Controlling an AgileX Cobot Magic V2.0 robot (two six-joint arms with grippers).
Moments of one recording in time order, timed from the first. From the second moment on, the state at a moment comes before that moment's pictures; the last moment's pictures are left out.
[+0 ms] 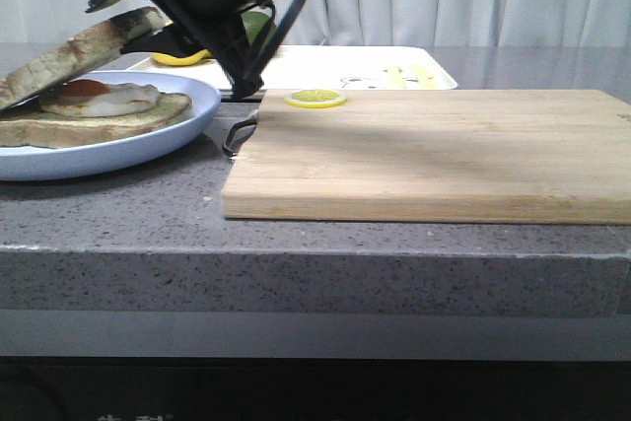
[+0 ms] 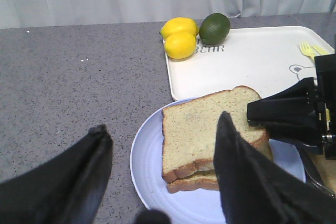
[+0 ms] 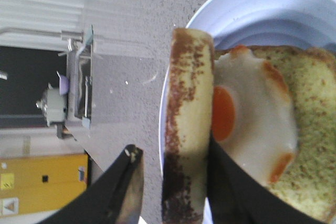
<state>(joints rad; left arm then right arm) -0.16 0.67 -0.80 0.00 0.52 0.01 0.66 1.92 -1.43 1.69 0.33 -0.48</state>
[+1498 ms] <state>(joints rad) -0.16 0.67 -0.80 0.00 0.52 0.01 0.38 0.79 -1.14 0.39 0.96 -0.29</state>
